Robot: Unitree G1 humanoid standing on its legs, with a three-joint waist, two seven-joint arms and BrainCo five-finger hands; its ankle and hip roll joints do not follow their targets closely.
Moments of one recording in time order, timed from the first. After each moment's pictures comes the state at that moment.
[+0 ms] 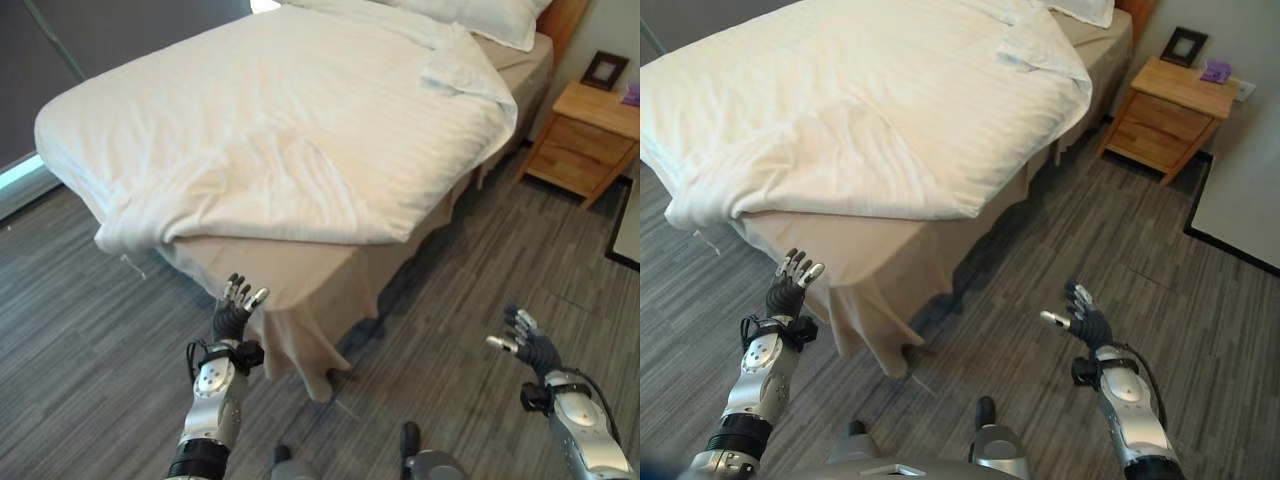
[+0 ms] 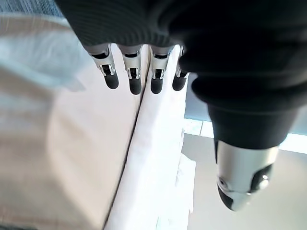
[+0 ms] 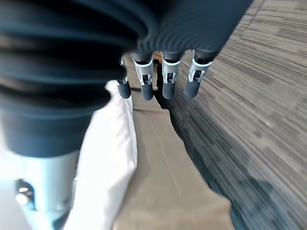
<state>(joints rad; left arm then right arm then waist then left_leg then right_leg) -0.07 0.30 0.02 0.40 -0.51 -0.21 0.10 0.15 -0.43 0.01 0.29 0.28 -0.13 0.04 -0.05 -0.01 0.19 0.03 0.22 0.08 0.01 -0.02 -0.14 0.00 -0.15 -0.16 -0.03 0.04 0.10</state>
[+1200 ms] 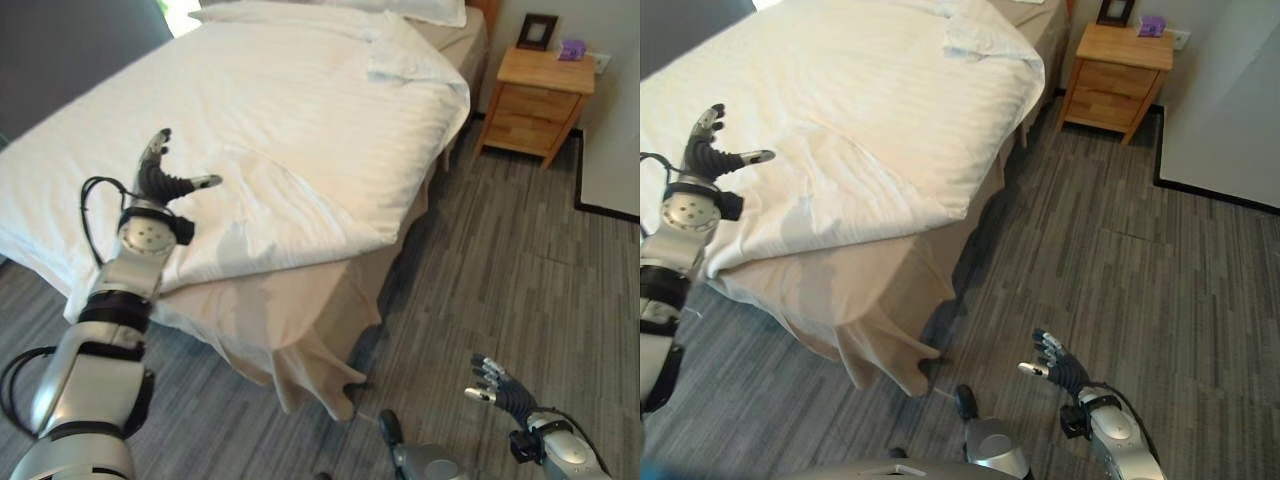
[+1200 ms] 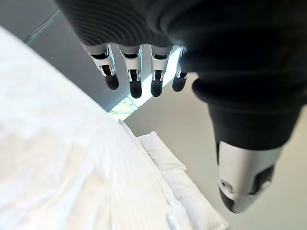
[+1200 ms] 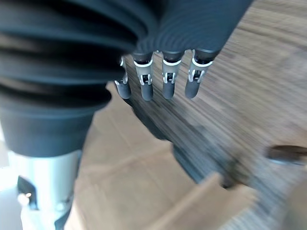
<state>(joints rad) -0.90 0.76 -0.26 0.92 -0.27 -0.14 0.23 0.25 -0.50 0.20 0.27 0.33 -0.10 0.18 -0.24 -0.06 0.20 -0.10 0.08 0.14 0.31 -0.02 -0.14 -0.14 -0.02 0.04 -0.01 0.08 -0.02</state>
